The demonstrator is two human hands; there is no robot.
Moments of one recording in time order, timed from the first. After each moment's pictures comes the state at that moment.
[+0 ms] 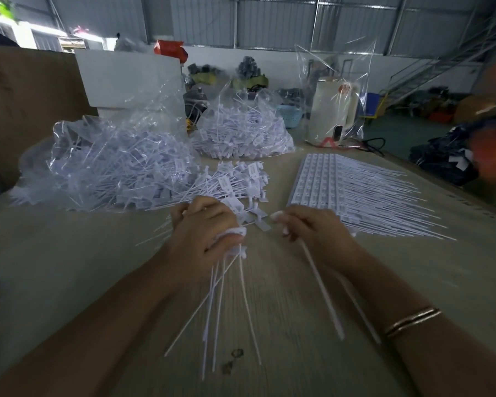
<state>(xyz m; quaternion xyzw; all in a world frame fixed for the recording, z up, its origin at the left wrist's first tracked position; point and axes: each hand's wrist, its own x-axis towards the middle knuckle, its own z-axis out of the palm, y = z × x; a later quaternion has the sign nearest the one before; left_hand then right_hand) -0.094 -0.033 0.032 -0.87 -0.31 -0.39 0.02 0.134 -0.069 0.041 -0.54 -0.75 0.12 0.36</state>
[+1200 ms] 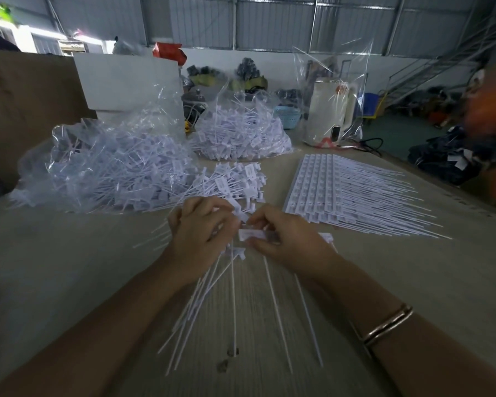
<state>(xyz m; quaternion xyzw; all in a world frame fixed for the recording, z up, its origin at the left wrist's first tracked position) -0.080 -0.032 0.030 -0.82 -0.40 -0.40 -0.06 0.103 -0.066 0.035 -0.49 -0.80 0.09 0.35</state>
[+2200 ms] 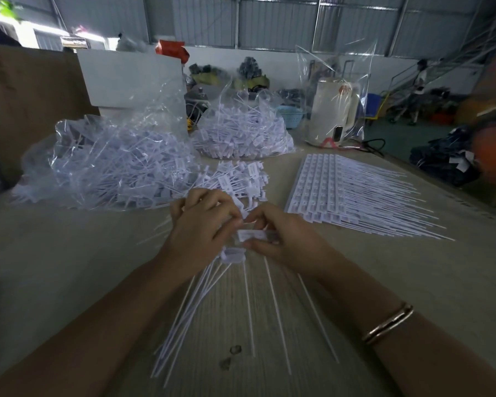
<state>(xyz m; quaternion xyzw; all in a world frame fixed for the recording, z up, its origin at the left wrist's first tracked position) -0.084 -0.027 0.033 -0.84 -0.37 -0.39 0.06 0.102 -0.067 0.038 -0.47 -0.81 0.08 0.34</state>
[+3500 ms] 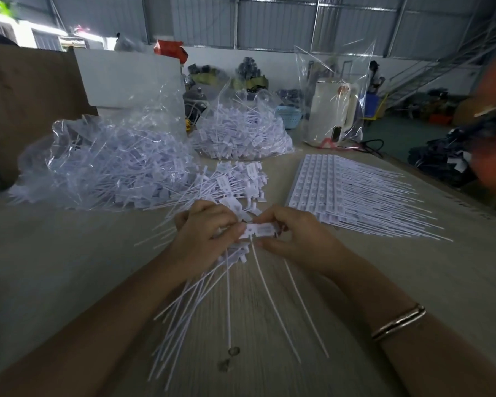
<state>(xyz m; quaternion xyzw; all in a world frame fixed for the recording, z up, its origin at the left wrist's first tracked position) -0.077 -0.025 0.028 -0.83 -0.36 -0.40 -0.12 0.117 -0.070 0.044 -0.46 -0.81 0.11 0.35</state>
